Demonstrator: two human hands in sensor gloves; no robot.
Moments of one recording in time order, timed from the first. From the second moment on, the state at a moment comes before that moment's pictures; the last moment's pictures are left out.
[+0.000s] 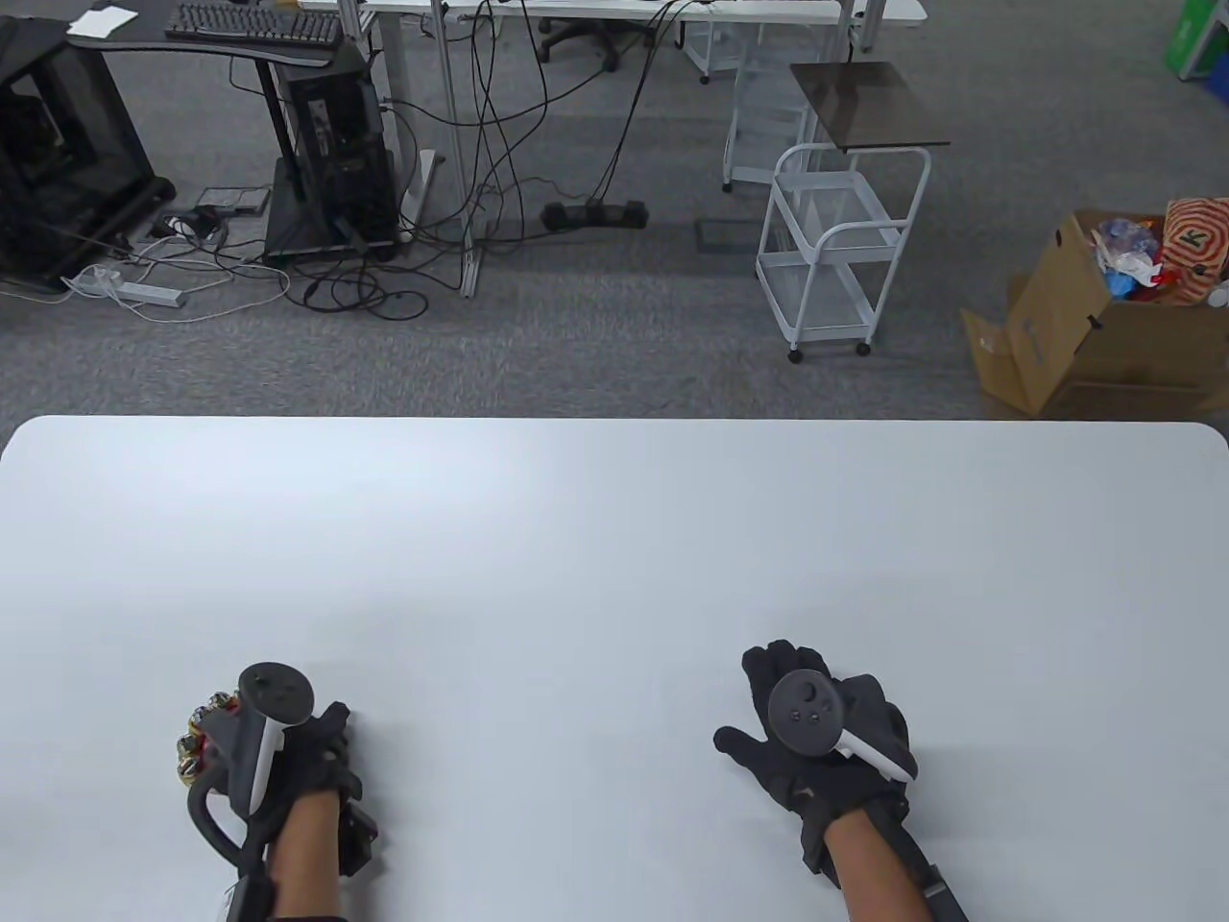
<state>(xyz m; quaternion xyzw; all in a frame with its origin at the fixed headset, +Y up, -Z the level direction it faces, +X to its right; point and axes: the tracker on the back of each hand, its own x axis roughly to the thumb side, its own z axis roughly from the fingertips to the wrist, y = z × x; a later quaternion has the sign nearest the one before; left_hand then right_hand) -0.323 -0.761 -0.319 -0.08 0.34 0.16 0.92 0.171 -0.750 -0.337 0.14 0.10 0.97 0.14</state>
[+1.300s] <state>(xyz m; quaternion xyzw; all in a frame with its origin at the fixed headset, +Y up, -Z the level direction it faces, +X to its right) -0.294 -0.752 -0.313 0.06 0.02 0.67 0.74 0.173 -0.749 -0.338 0.13 0.09 0.98 0.14</state>
